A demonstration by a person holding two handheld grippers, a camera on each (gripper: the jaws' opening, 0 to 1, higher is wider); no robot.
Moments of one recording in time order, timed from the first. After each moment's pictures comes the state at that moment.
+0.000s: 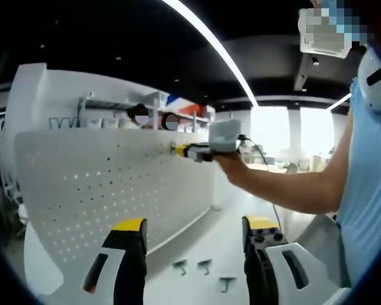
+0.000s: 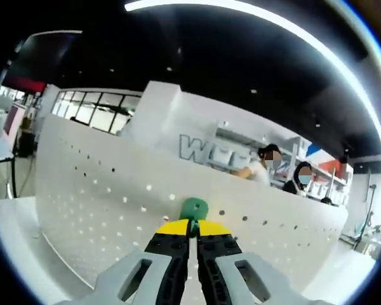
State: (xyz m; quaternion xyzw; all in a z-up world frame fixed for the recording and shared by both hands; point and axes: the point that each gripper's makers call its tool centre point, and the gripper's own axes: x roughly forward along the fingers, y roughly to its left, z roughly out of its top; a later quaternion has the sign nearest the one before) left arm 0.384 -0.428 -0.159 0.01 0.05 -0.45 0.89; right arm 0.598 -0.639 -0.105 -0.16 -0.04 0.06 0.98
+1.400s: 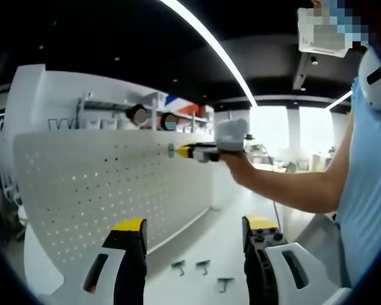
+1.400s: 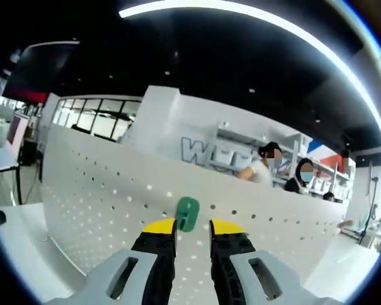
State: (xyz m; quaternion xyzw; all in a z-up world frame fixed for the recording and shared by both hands) left arm 0.381 -0.431 -0.156 0.02 0.05 -0.45 0.89; right arm 0.574 -0.647 -0.099 -0.14 -0.05 0.07 0.99
